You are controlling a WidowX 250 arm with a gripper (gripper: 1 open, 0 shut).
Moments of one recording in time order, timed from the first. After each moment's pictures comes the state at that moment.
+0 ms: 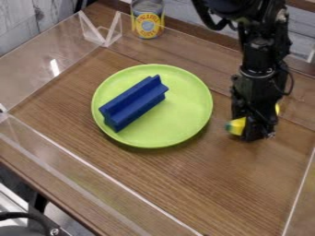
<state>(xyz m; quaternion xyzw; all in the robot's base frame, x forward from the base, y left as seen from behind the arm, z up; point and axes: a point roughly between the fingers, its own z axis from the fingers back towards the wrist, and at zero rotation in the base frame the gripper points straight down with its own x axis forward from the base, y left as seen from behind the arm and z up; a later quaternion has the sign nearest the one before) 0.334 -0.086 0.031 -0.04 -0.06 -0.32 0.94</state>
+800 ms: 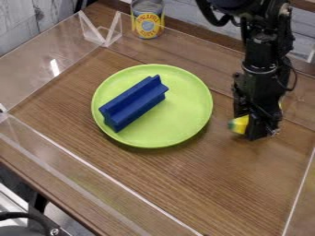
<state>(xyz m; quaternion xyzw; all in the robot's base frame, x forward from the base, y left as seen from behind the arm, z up) 0.332 -0.089 0.034 -0.05 -0.05 -0.31 0.95</state>
